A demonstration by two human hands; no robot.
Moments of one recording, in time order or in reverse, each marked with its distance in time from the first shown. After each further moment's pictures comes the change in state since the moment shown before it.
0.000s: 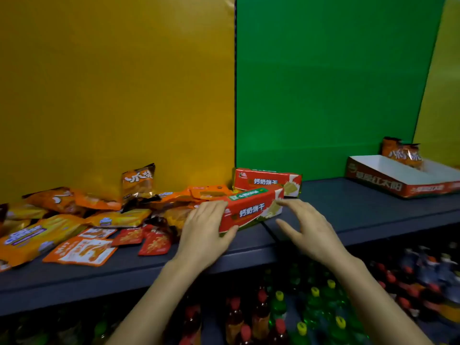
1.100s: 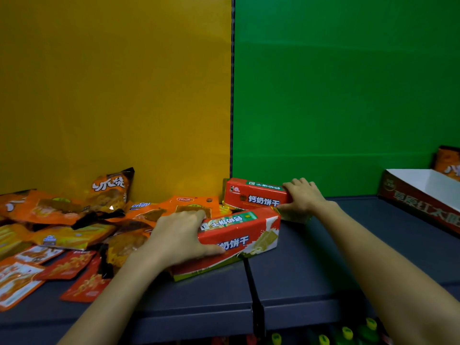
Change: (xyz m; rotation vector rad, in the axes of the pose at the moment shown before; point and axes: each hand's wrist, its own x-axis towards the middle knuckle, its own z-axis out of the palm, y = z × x) left_hand 0.104 0.007 0.038 0.280 -0.488 -0.224; right_hand 0.223 0.142 0.050 -0.364 -0.334 -0.030
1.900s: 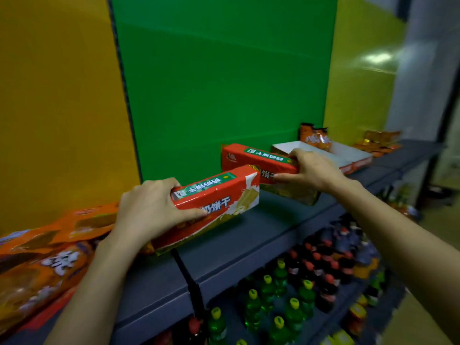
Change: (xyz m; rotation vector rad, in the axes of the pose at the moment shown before) left_hand 0.026 0.065 -0.021 -0.188 0.200 0.182; right_hand -0.168 0.083 -0.072 0.064 0.252 0.427
